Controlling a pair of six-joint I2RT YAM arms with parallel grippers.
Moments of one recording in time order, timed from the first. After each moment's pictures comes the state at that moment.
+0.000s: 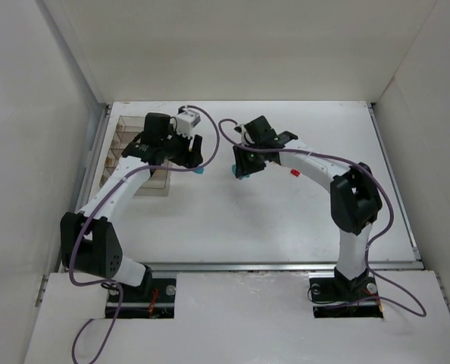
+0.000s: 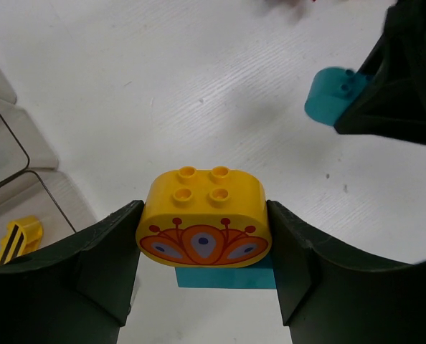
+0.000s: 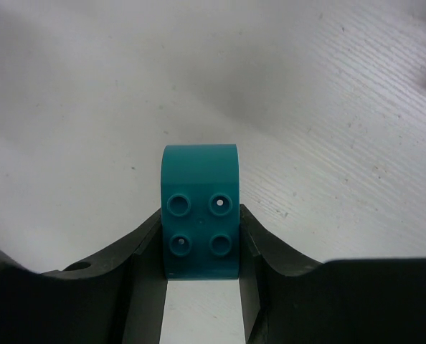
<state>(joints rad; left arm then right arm) -0.27 1.45 1.23 -0.47 0.35 0.11 0.60 1.95 1.57 -0.60 -0.19 0.23</state>
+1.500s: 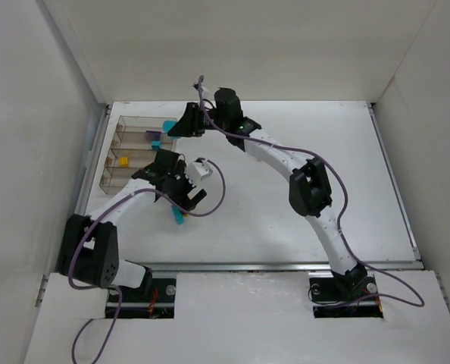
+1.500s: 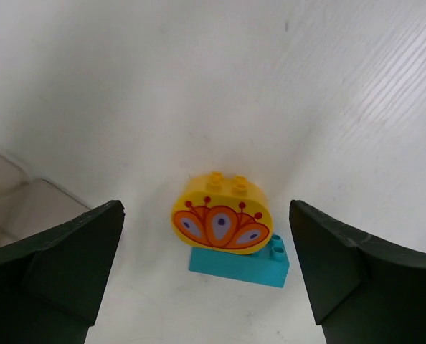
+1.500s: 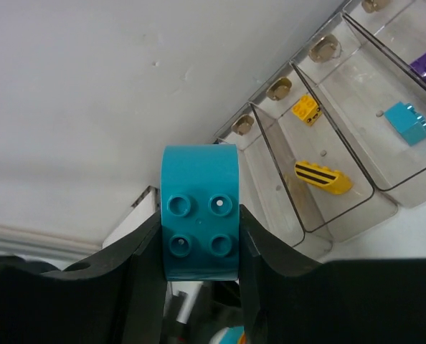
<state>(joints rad) -0.33 1.40 0.83 -0.49 0.29 0.61 0.68 2.43 2.27 0.04 -0.70 0.72</state>
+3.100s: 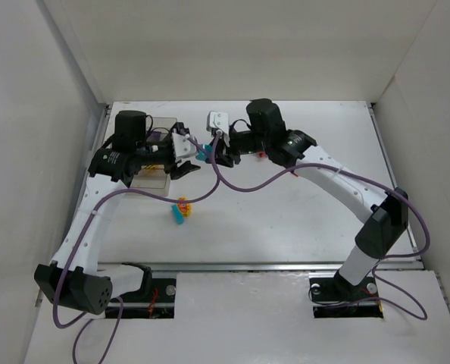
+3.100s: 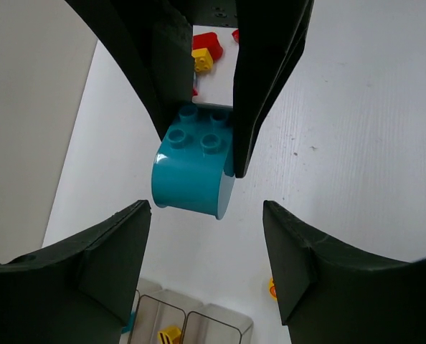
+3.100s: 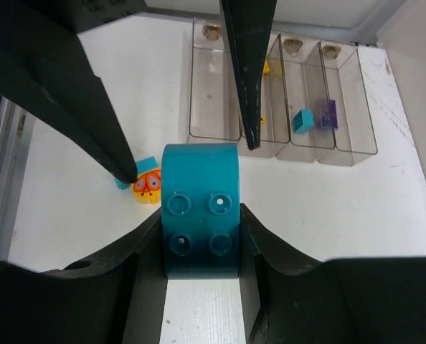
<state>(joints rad) -0.24 1.20 1.34 -0.77 0.87 0.93 0.74 1.69 1.64 -0.35 -0.65 -0.50</state>
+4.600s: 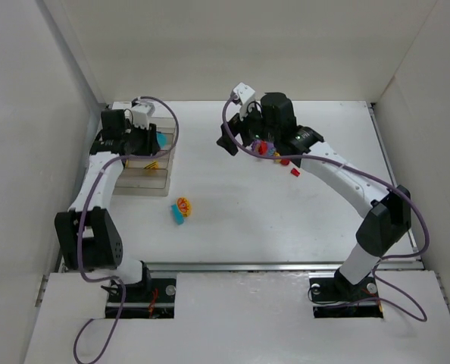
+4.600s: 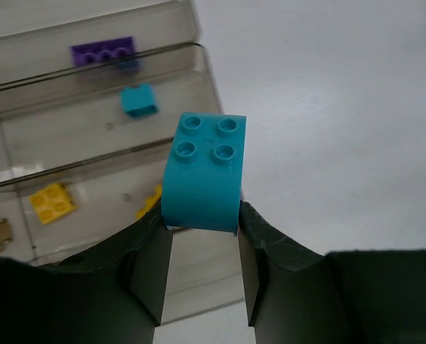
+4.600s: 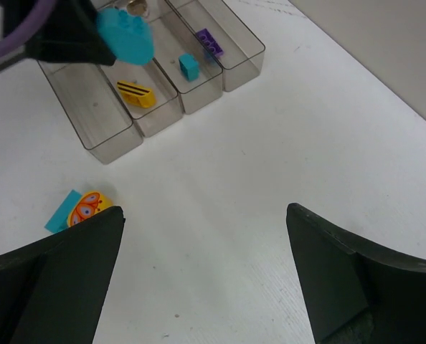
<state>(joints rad) 0.06 1.45 1.20 -0.43 0.43 0.22 0.64 1.68 1.59 -0.24 -0.28 -0.10</state>
